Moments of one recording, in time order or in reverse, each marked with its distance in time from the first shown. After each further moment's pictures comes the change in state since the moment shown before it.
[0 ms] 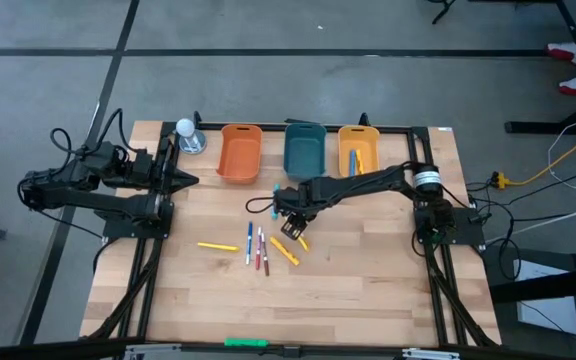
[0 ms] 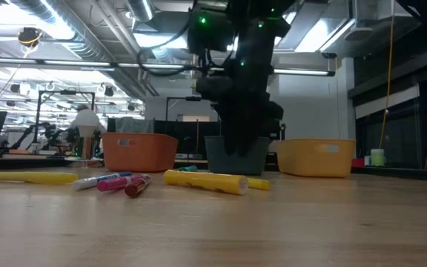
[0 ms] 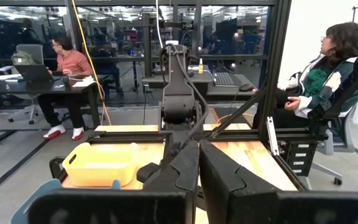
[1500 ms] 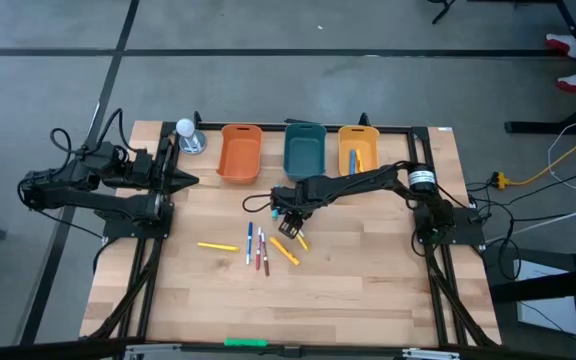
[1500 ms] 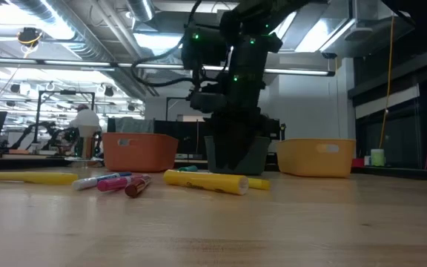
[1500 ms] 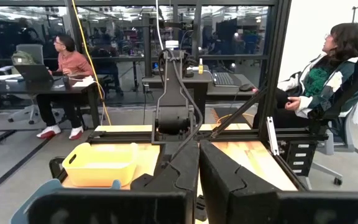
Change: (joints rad) left arm 0.000 0.000 0.000 0.000 0.000 0.000; right arm -0.027 0.045 -0.002 0.085 -0.013 -0.099
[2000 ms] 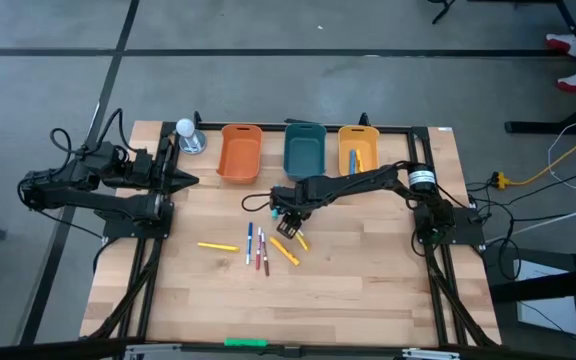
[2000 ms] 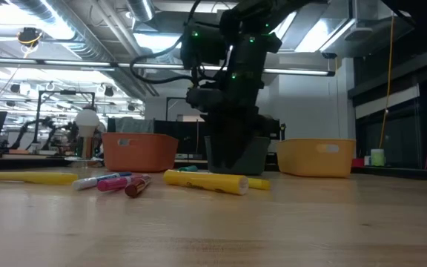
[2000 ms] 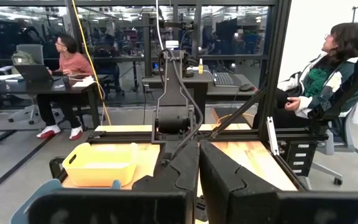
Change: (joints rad) left arm 0.000 0.000 0.000 0.000 0.000 0.000; right arm -0.005 -0.001 0.000 0.026 -0.032 0.030
